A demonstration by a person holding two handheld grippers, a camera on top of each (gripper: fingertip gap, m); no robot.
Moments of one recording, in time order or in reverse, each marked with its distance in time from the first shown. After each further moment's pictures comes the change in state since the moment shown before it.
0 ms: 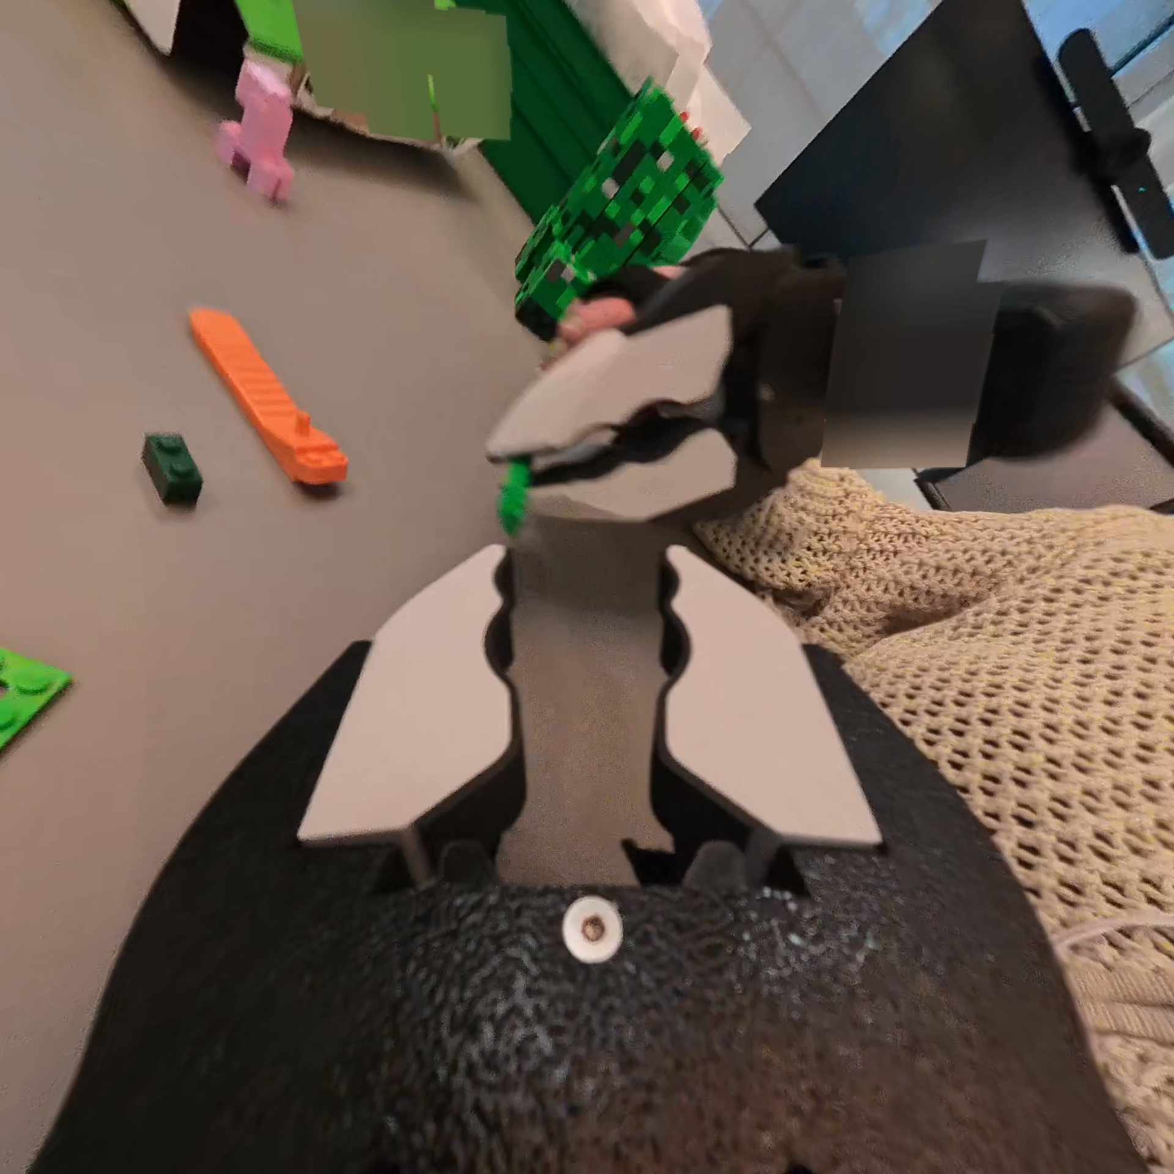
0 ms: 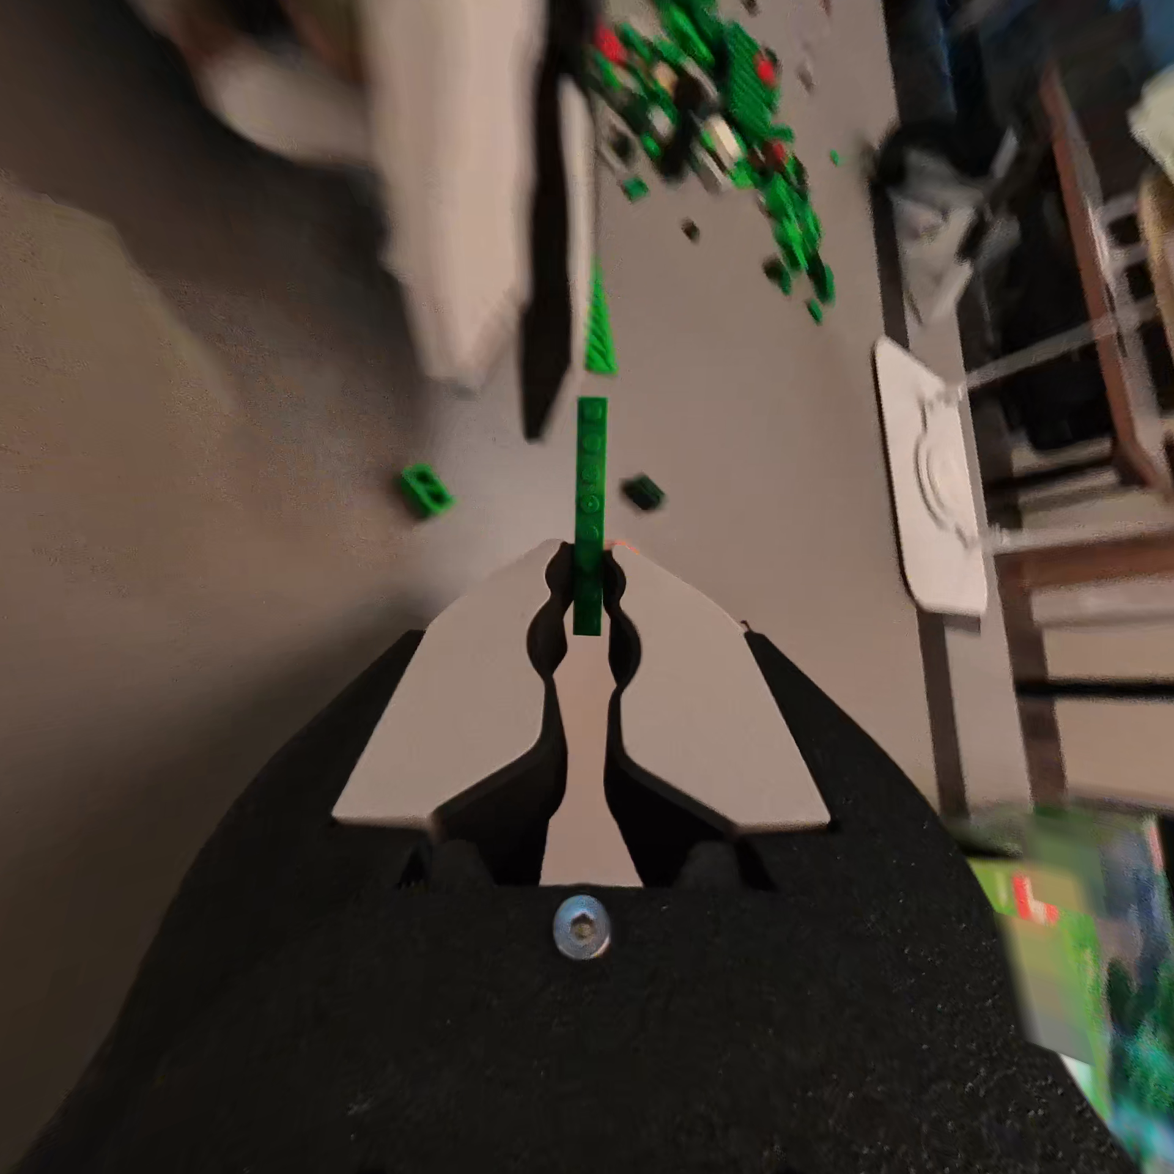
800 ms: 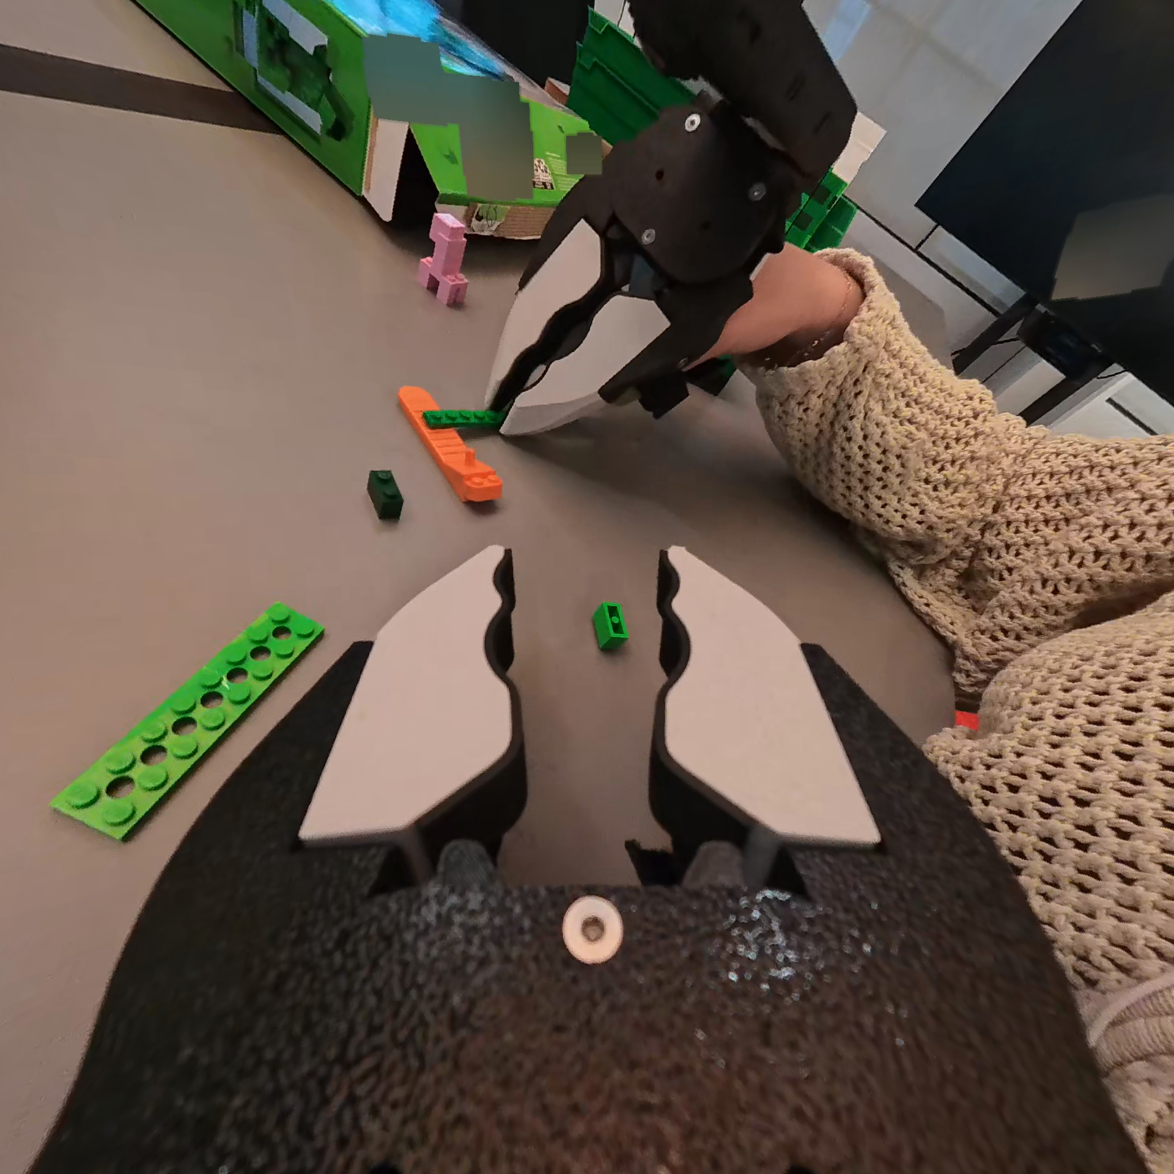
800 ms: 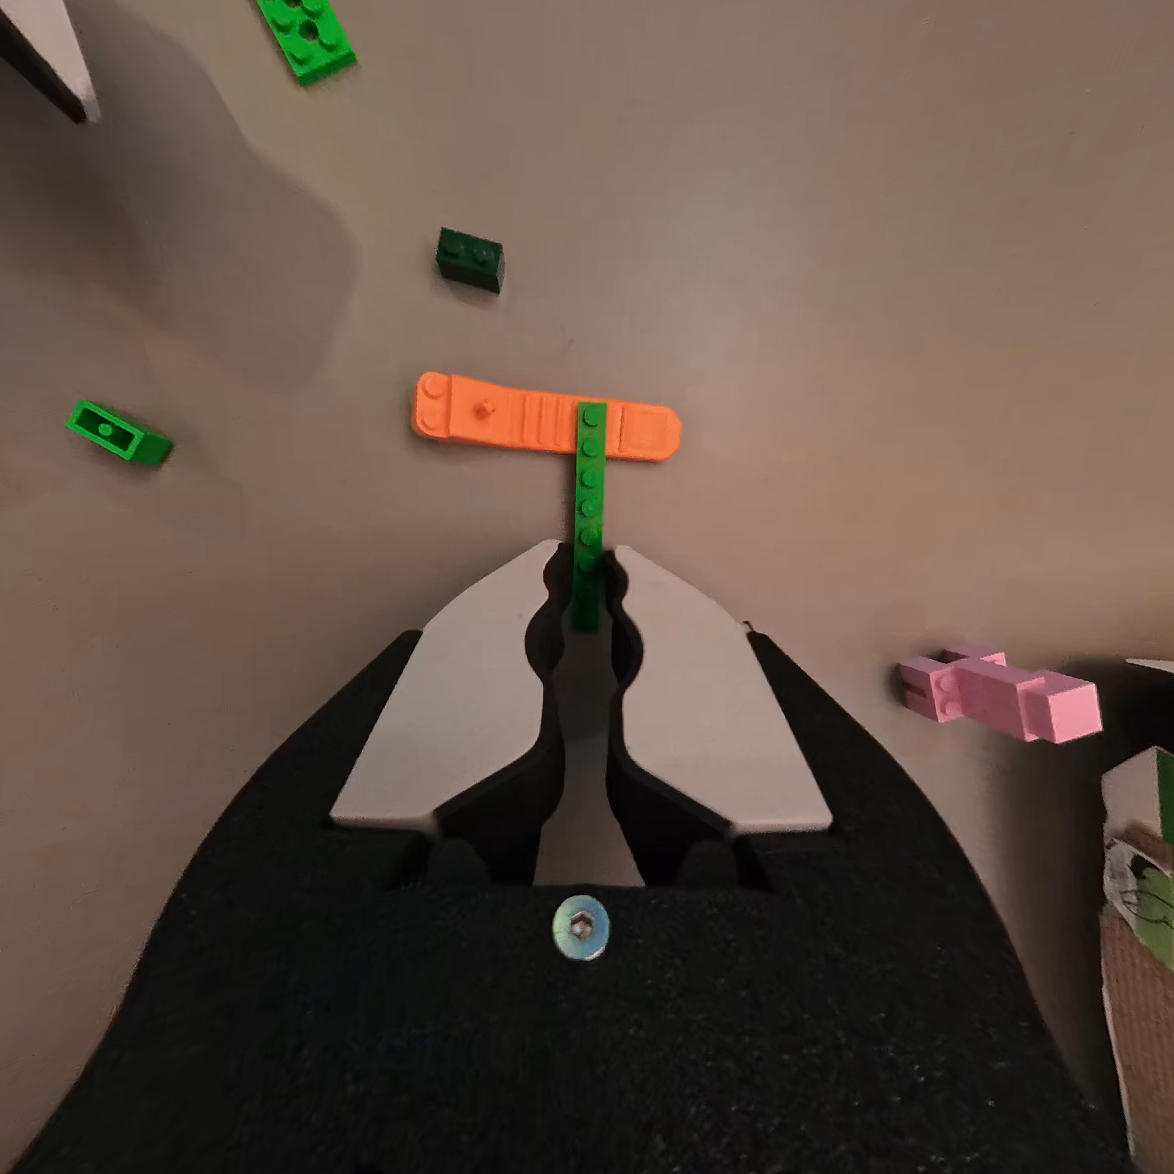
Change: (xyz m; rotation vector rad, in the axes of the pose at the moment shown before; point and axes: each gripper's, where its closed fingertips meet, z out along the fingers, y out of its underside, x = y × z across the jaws) left arm -0.031 -0.007 -0.023 0.091 -0.243 0.209; right arm 0.029 0.081 0.030 -0.364 -0.281 0.504
